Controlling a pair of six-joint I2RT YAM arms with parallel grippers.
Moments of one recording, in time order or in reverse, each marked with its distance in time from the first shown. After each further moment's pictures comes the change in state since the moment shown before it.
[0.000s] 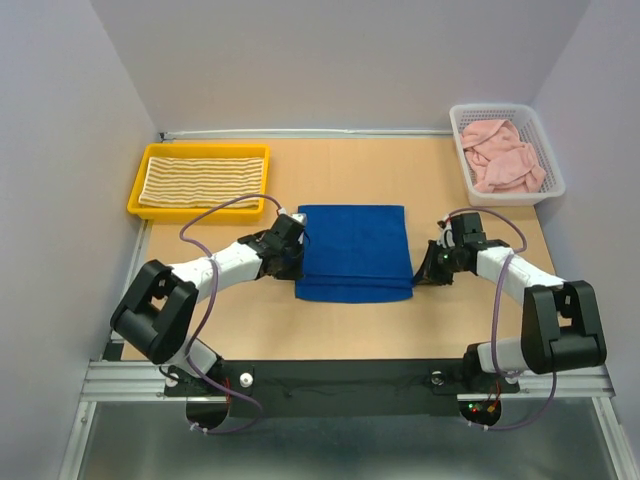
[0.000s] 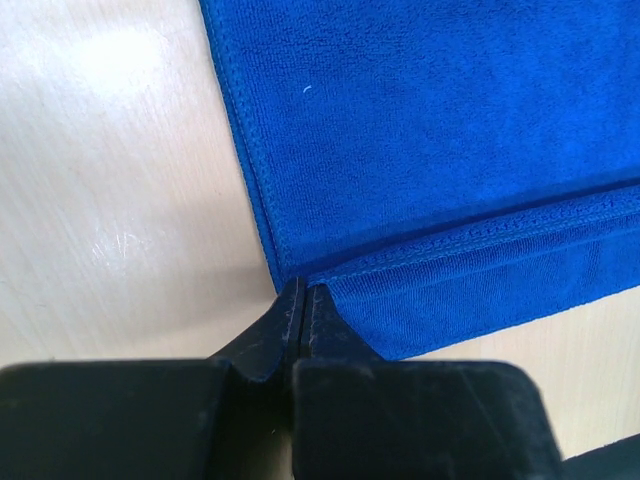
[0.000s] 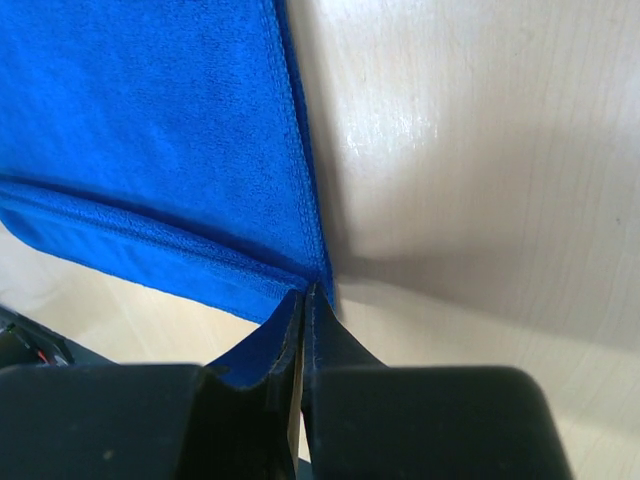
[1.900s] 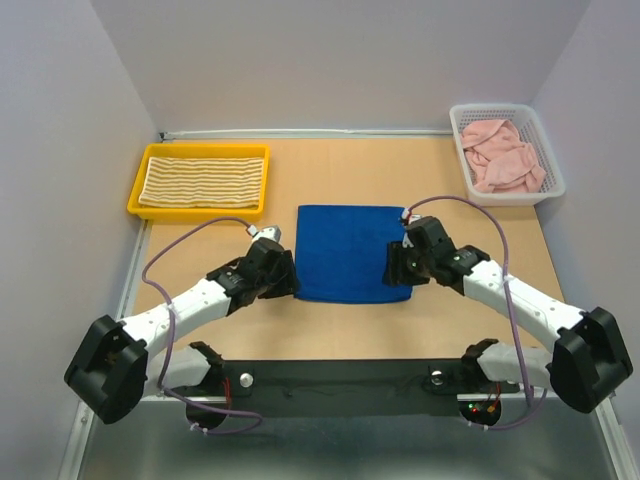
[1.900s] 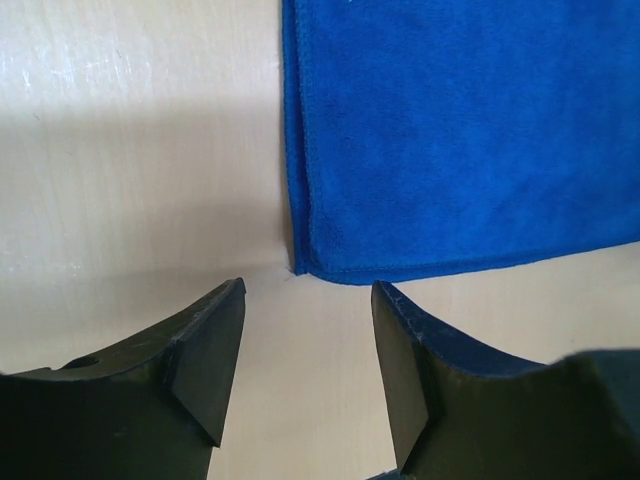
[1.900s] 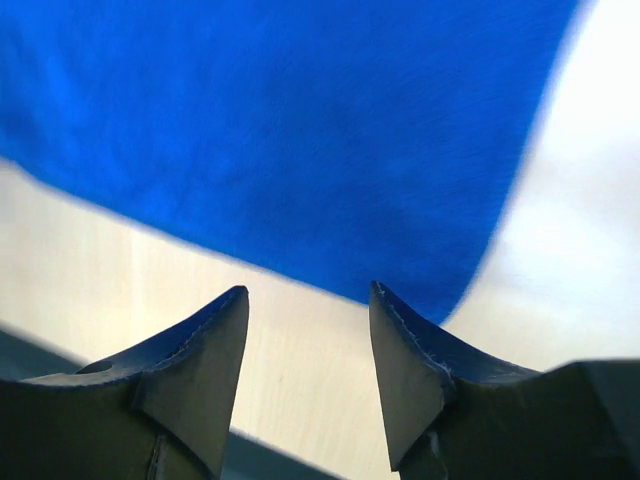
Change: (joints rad) left arm -0.035 -0.391 -0.257 0.037 -0.061 -0.234; right arm 0.479 -0.163 0.080 -0.040 0.319 0.050
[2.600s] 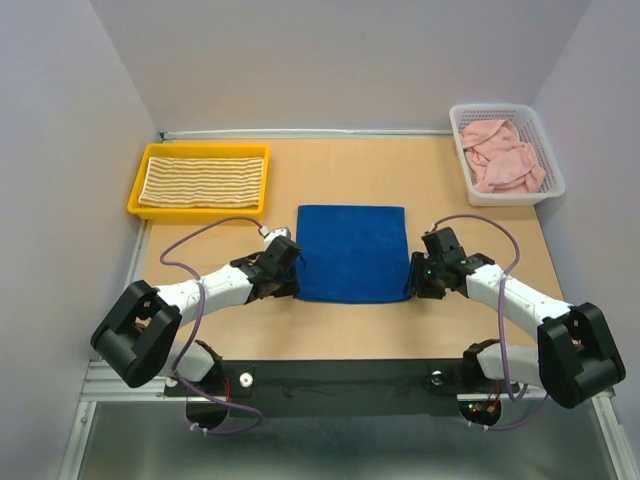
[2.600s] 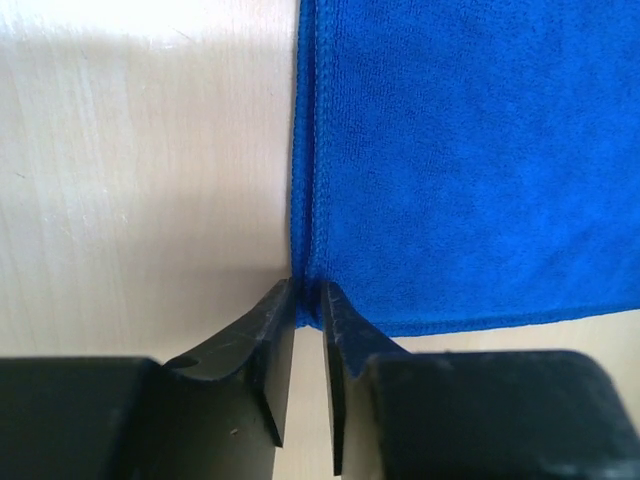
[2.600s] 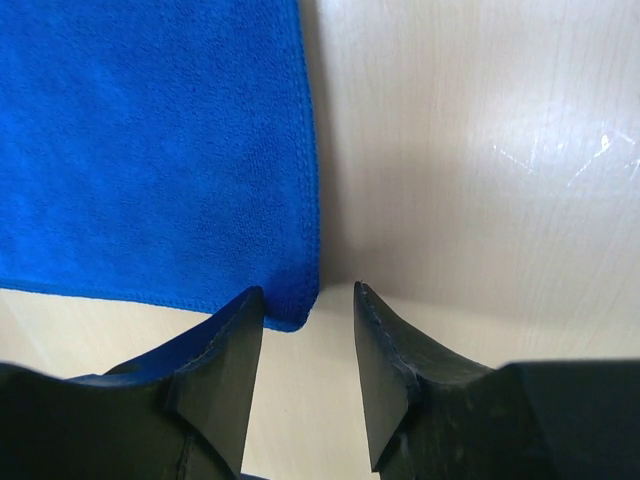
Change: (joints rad) left arm -0.049 0.247 0.071 0.037 -0.063 -0.060; right arm -0.187 0.016 -0.148 0.020 0.029 0.108
